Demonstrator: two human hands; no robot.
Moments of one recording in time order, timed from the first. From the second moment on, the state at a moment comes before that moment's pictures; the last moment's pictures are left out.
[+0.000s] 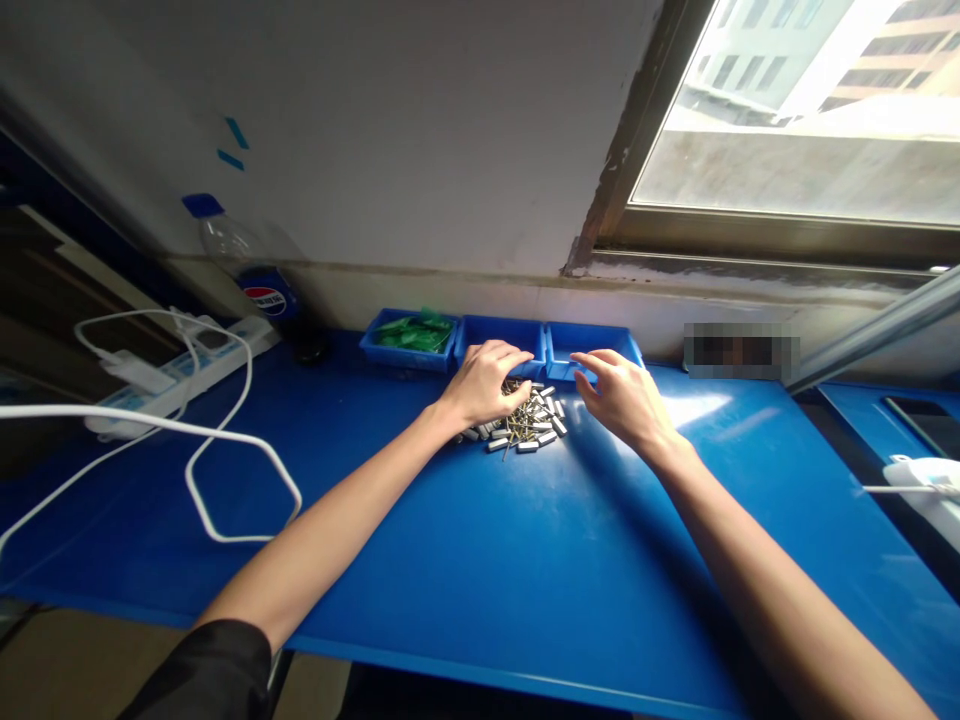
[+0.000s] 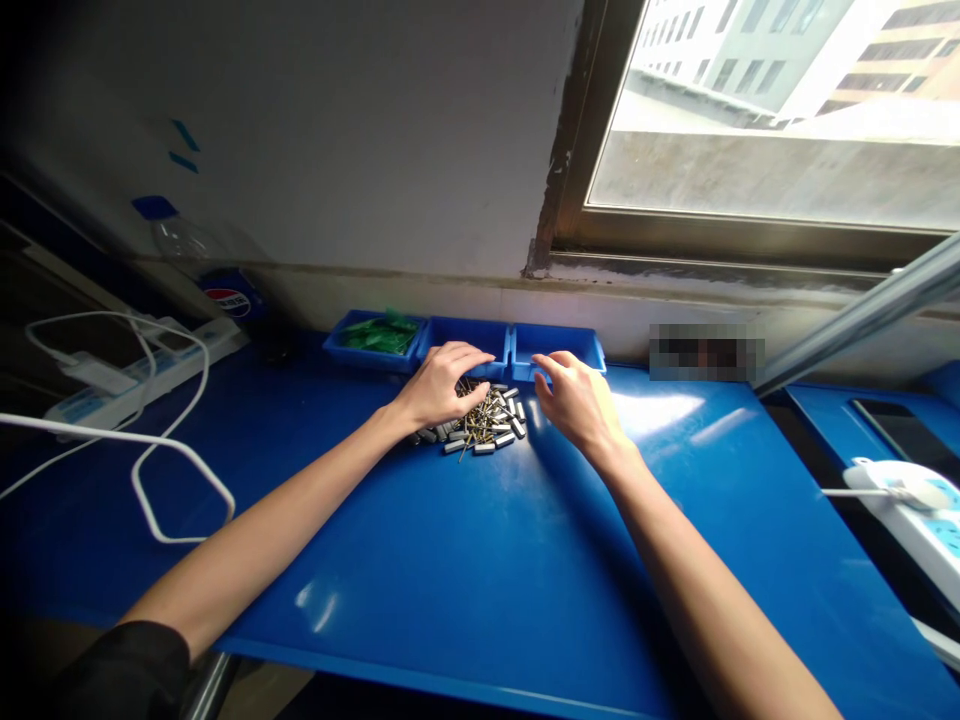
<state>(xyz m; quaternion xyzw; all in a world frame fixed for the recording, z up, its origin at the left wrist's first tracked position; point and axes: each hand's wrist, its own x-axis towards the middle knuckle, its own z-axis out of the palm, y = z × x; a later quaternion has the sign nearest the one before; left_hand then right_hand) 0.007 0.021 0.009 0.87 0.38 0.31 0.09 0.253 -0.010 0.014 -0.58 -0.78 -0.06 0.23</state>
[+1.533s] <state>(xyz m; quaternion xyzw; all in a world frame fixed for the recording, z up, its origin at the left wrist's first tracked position) -0.067 -0.026 0.024 0.42 0.28 0.59 0.63 0.117 -0.033 0.109 -0.41 -0.83 0.06 0.38</state>
